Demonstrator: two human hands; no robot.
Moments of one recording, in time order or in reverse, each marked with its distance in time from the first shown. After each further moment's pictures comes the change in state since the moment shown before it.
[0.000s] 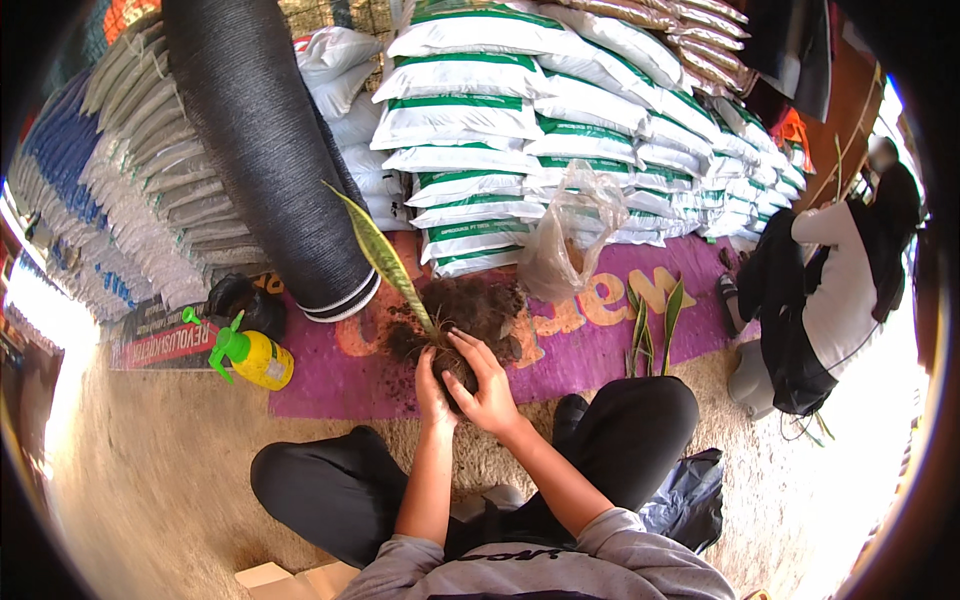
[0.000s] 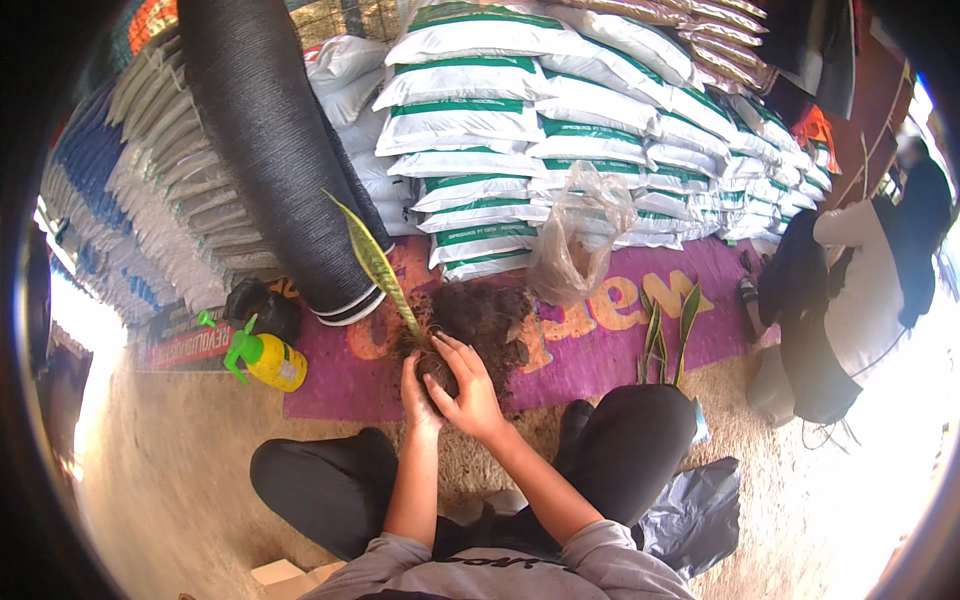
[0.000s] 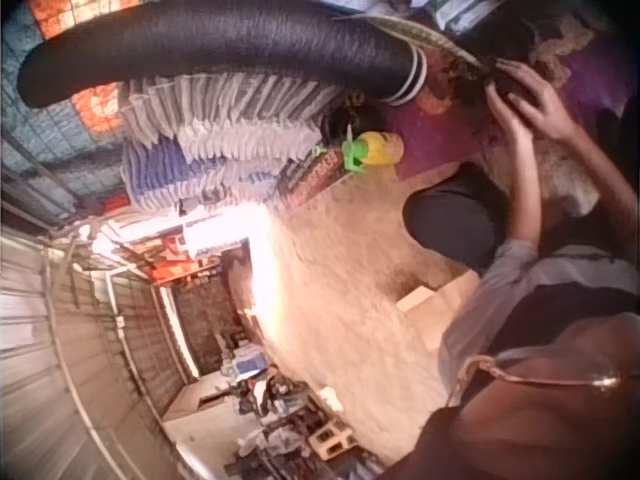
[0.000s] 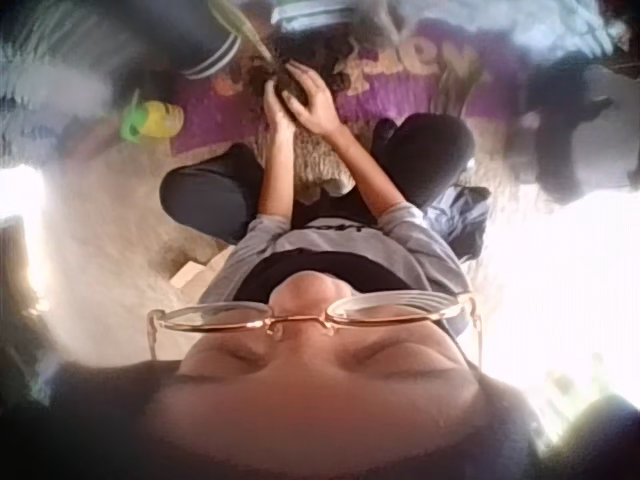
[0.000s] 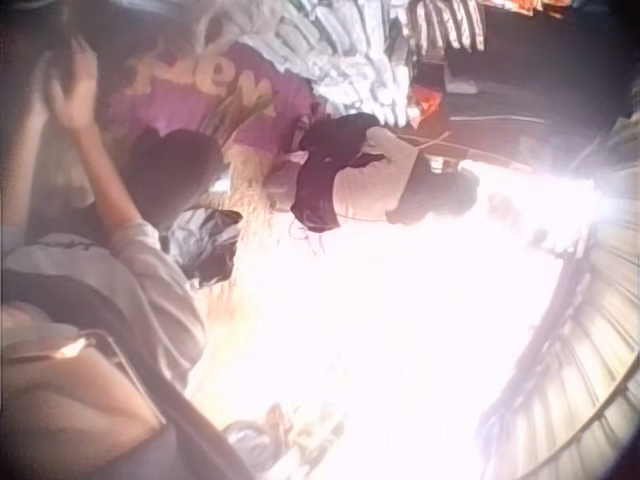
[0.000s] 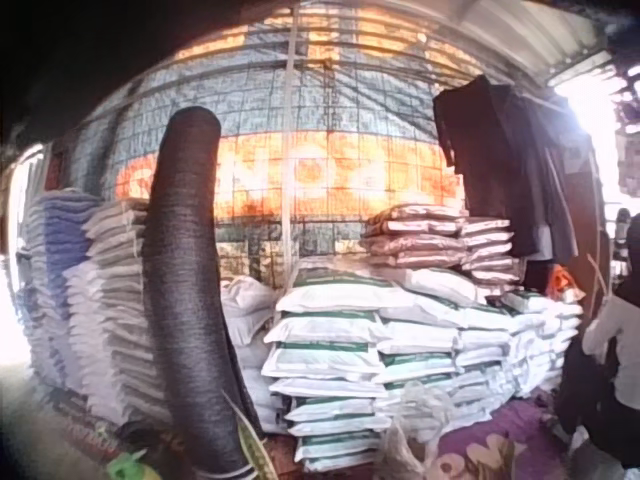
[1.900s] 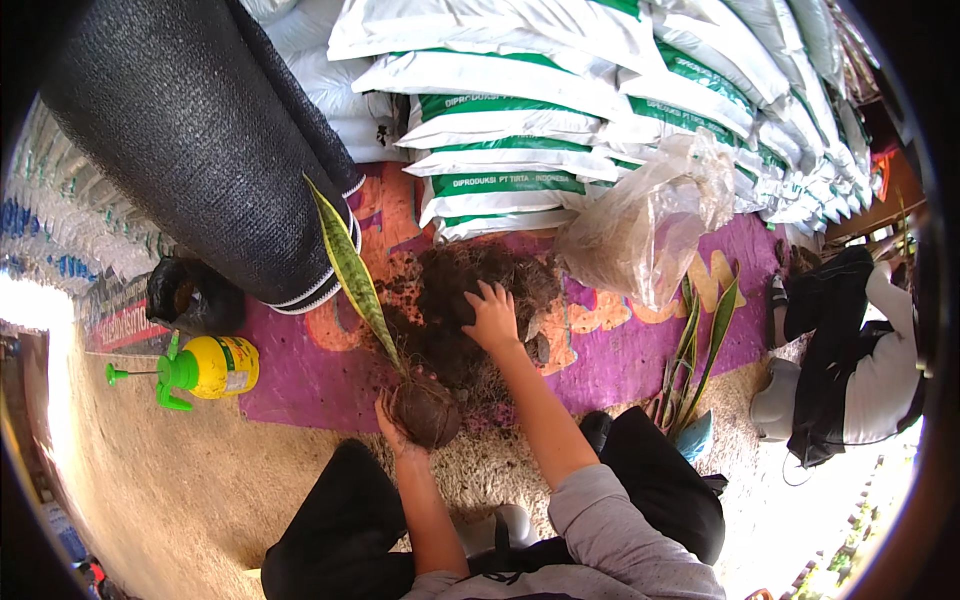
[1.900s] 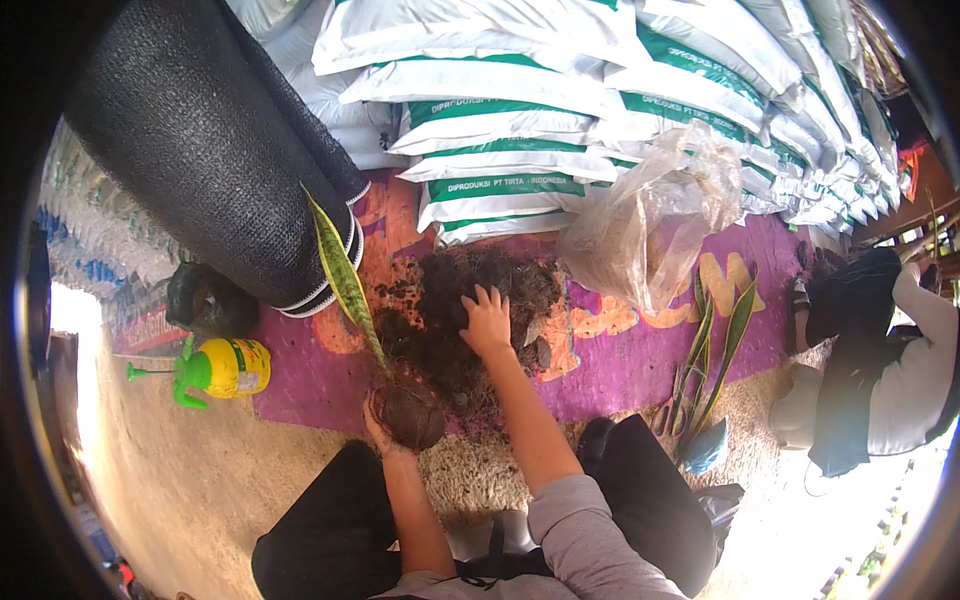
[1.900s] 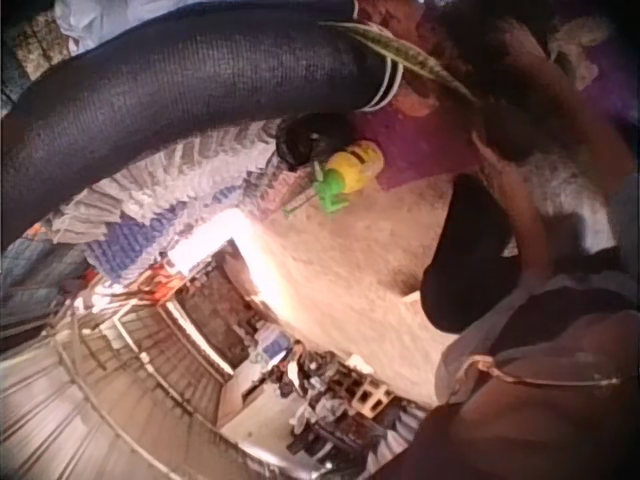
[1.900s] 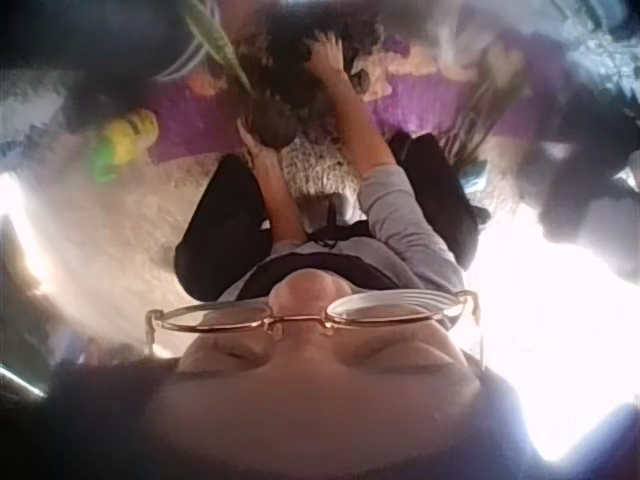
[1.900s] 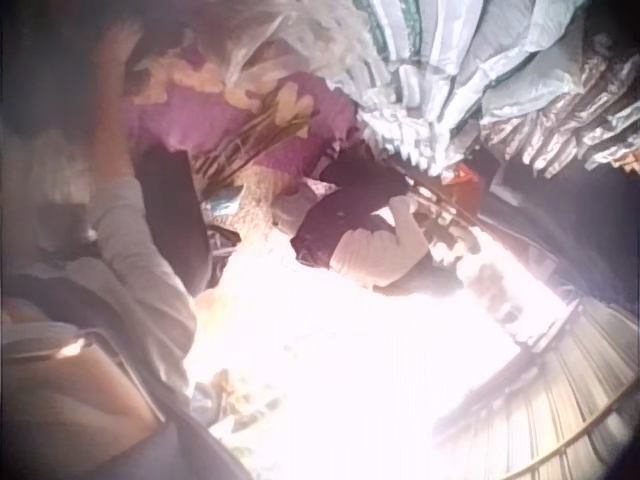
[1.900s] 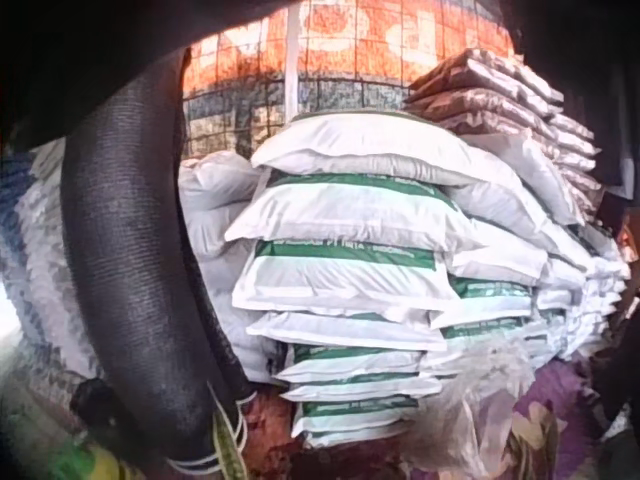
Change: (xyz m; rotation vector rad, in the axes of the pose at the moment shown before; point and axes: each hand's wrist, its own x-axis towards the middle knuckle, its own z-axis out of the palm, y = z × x) left_hand 0.109 -0.015 -0.117 -0.168 0.441 -0.080; right_hand 0.067 0.321 0.113 -0.715 -0.614 0.440
